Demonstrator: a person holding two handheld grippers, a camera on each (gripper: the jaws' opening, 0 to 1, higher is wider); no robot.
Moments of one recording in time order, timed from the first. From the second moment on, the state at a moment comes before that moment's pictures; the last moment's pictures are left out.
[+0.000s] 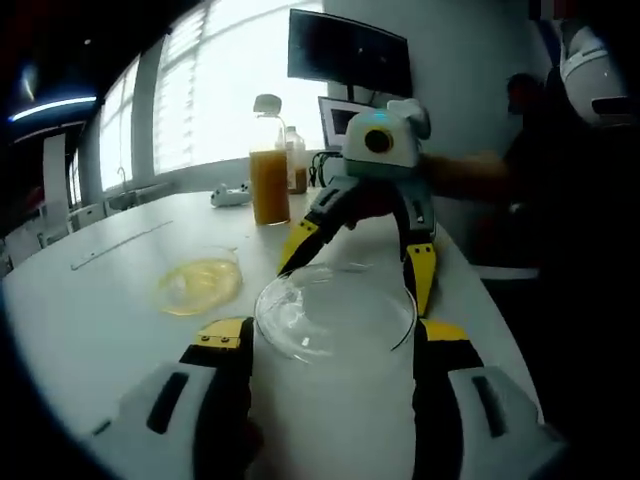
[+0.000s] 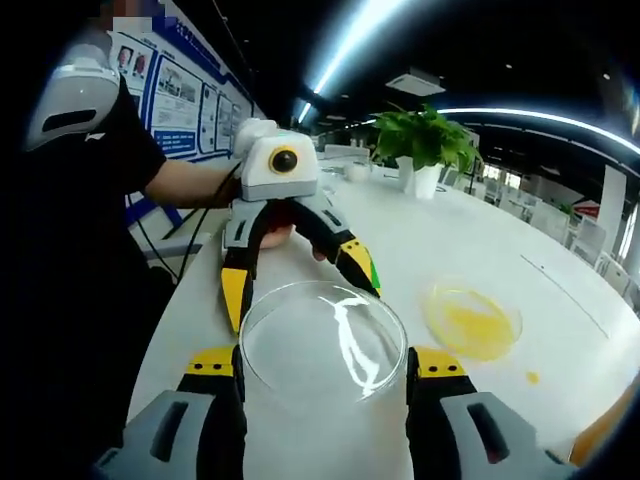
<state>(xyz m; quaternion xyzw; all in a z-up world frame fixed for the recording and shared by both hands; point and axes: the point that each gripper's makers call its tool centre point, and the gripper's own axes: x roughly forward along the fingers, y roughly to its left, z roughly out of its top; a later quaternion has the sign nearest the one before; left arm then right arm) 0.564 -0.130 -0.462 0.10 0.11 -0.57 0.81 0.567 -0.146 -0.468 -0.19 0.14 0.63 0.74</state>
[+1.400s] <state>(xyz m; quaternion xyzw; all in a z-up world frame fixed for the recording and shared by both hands) 0.637 -0.122 -0.408 0.12 0.08 -0.56 0.82 0.637 -0.140 -0.410 -0.22 0.11 0.63 0.74</state>
